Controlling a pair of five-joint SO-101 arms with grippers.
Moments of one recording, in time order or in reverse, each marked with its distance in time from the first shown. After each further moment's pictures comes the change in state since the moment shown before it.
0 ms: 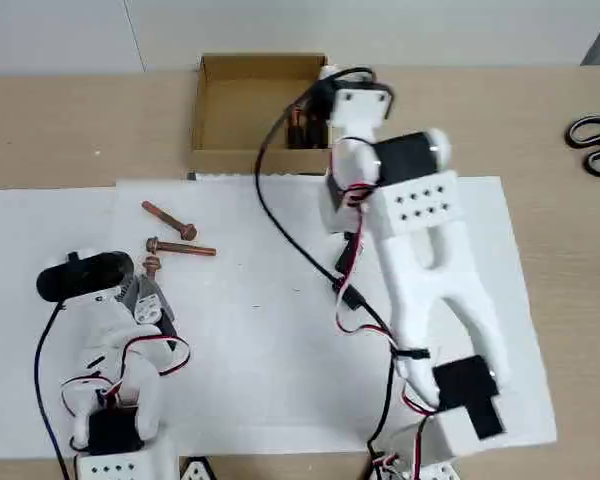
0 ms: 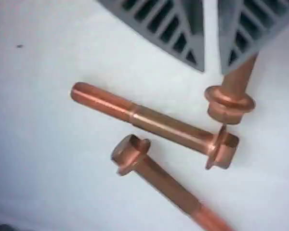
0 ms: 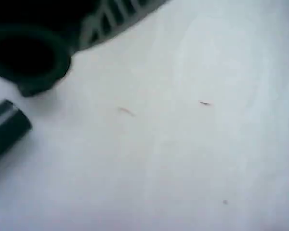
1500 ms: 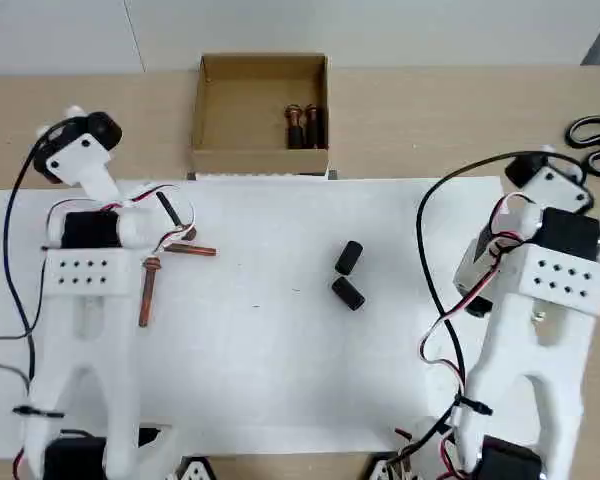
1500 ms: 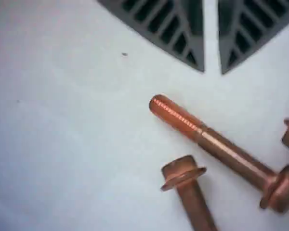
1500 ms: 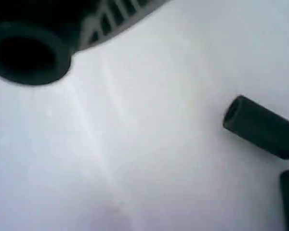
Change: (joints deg) left arm 3.6 84.8 -68.7 18.7 23.8; right arm 33.6 -22.4 31.0 0.0 -3.5
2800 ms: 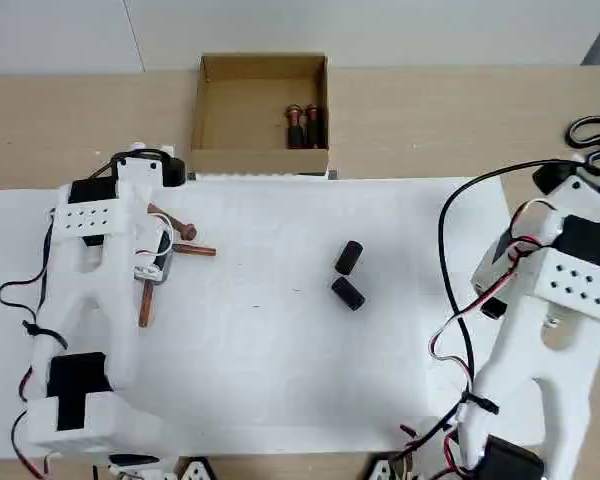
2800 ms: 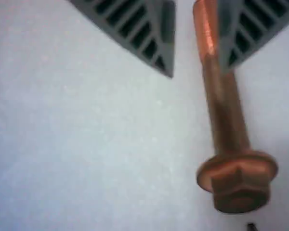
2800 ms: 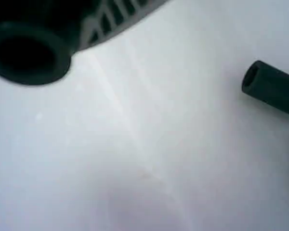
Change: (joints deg) left arm -5.9 22.4 -8.7 12.1 -50.8; right arm 4.5 0.0 1.3 -3.3 0.0
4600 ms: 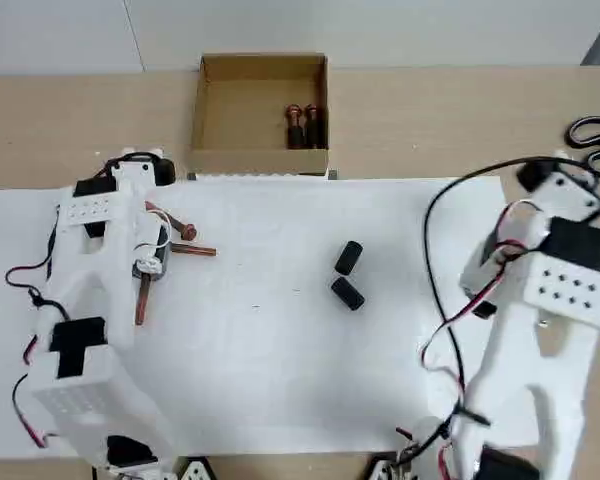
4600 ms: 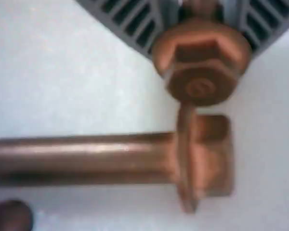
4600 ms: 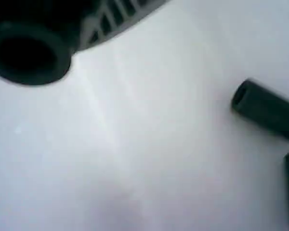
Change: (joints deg) left arm -2.4 13.6 -5.9 -5.3 3.0; right arm -4.8 -4.2 0.0 2.5 0.0
